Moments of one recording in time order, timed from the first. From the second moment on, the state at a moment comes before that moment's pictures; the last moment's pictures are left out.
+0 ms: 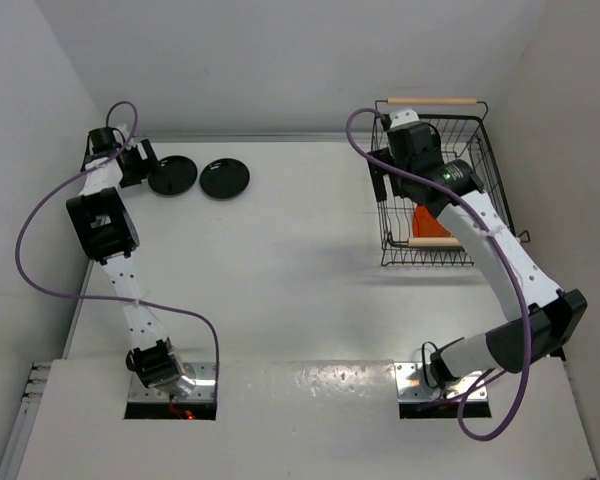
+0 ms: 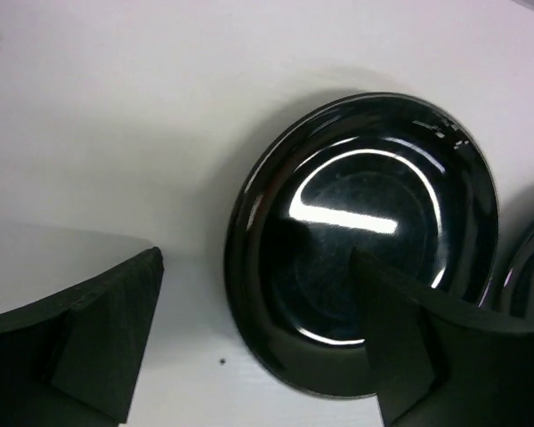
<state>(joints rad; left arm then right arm) 0.39 2.48 2.11 -0.44 0.34 -0.08 0.42 1.44 1.52 -0.83 0.45 0.01</state>
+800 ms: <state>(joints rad) 0.41 2.35 1.95 -0.49 0.54 -0.04 0.58 1.52 1.59 -0.81 0.49 -0.10</state>
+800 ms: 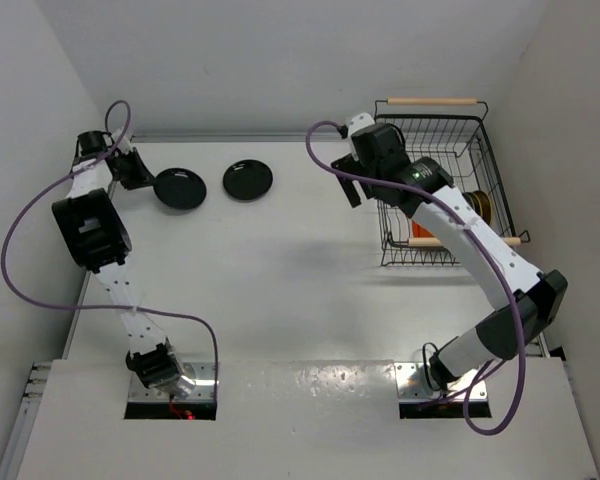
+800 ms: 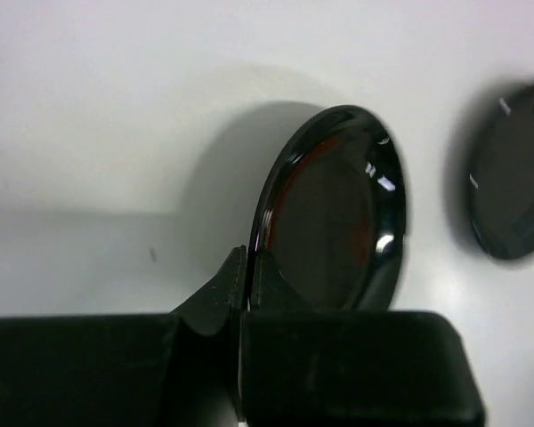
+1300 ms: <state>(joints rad) 0.22 1.83 1.81 -1.08 0.87 0.60 0.69 1.60 1.52 -0.46 -0.21 0.04</state>
